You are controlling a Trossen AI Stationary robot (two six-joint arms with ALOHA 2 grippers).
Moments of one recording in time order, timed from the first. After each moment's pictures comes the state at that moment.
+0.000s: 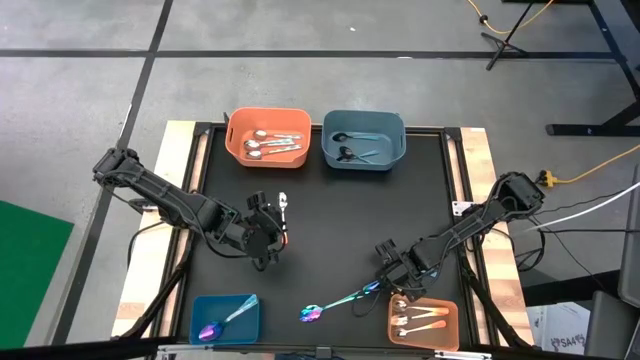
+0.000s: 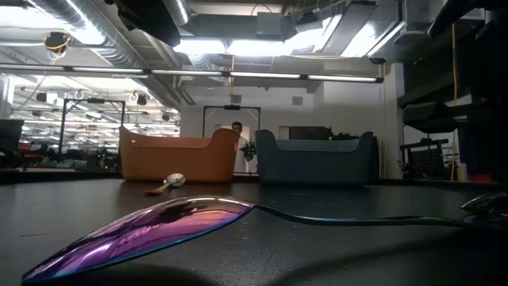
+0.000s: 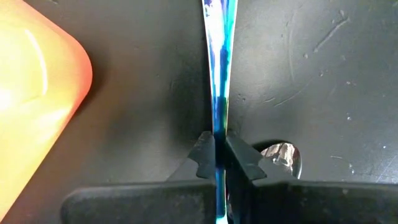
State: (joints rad) left arm -0.42 1.36 1.10 -0.70 -0.56 -0.52; right arm 0.57 1.67 0.90 -0.62 0.01 0.00
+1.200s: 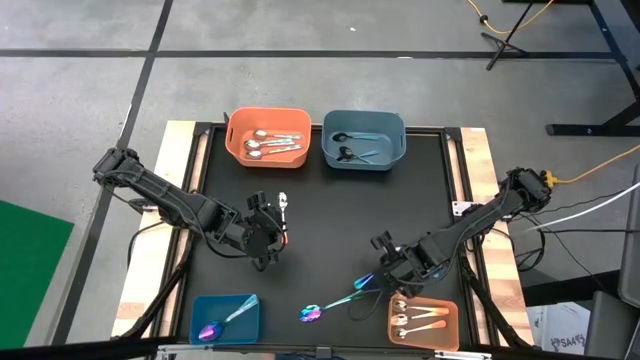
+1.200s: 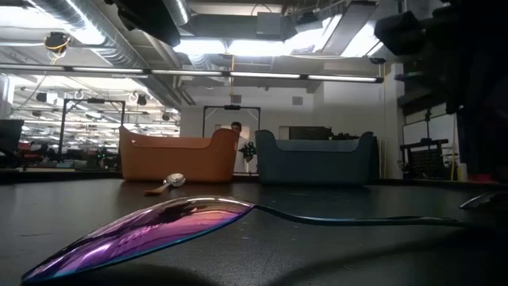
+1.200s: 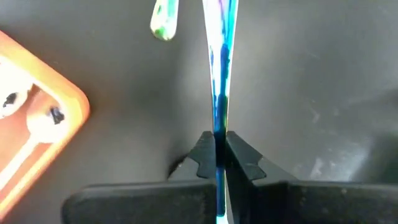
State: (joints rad) left arm -0.42 1.36 1.10 -0.70 -0.56 -0.52; right arm 0.57 1.58 1.14 -0.85 0.15 -0.09
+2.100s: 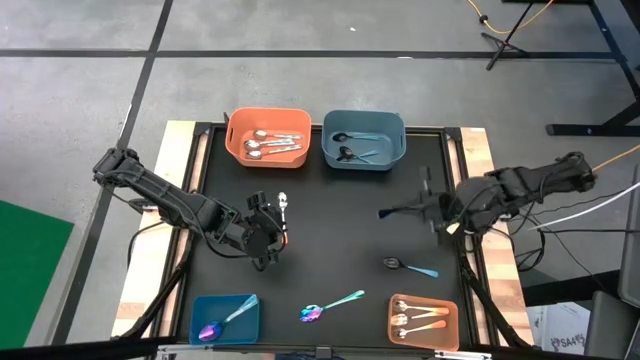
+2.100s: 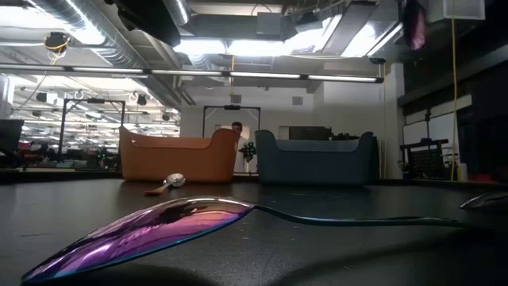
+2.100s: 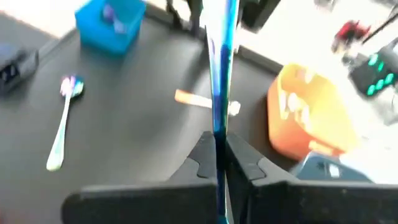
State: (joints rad) left arm -0.42 1.36 1.10 -0.69 -0.57 -0.52; right arm 0.36 0.88 1.01 -0.64 0.30 -0.24
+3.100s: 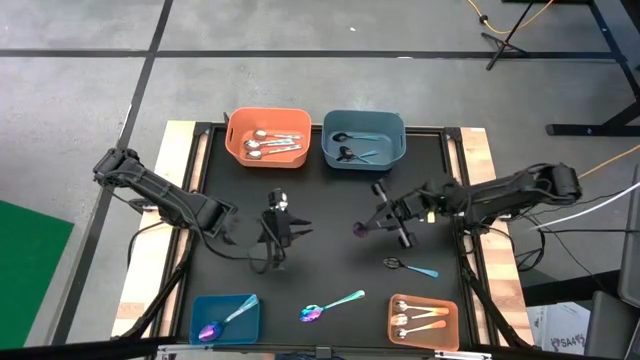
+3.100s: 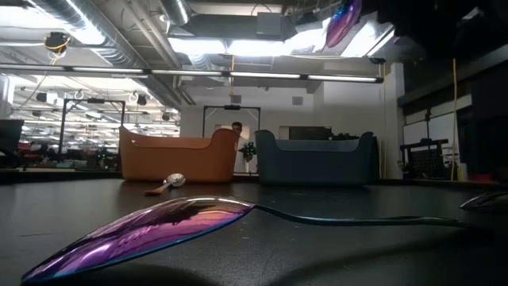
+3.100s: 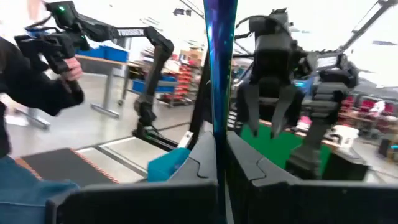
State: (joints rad) left arm -0.42 1.36 1.10 -0.20 -0.61 -0.11; right arm -0.01 1.20 0.44 1.02 -0.56 -0.12
